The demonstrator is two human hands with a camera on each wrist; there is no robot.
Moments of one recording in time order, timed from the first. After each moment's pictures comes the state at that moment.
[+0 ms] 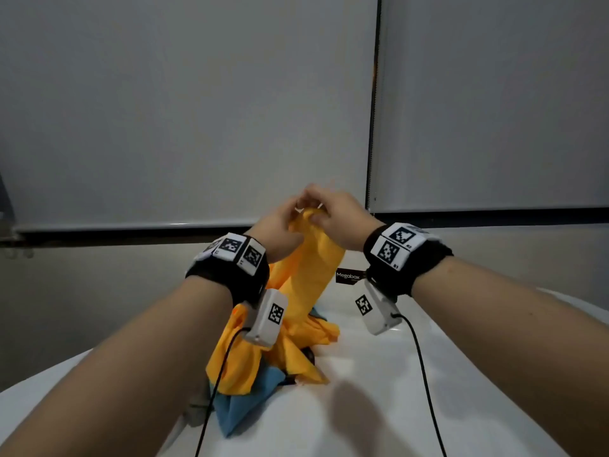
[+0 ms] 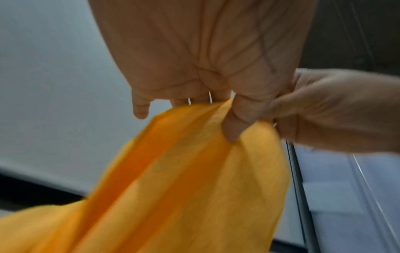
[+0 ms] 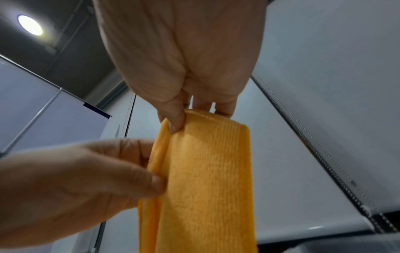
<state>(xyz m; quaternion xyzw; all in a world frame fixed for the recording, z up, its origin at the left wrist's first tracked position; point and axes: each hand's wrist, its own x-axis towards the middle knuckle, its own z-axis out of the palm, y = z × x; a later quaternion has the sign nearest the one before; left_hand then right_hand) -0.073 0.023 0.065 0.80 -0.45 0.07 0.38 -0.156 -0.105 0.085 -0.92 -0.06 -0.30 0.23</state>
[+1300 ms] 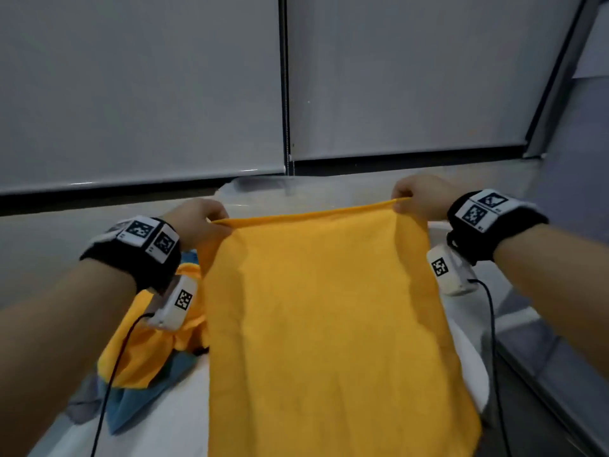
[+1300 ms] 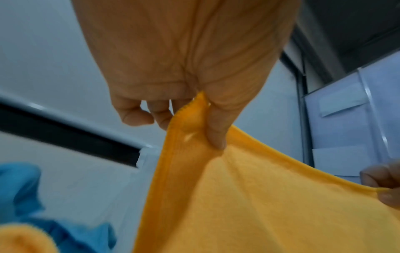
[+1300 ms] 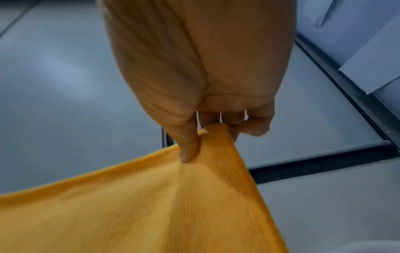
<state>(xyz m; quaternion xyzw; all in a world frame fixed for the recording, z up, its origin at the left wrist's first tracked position) -0.055 -0.042 0.018 0.88 -0.41 -0.02 0.22 -0.297 -0.331 0.044 -0.94 0.30 -0.11 0.08</state>
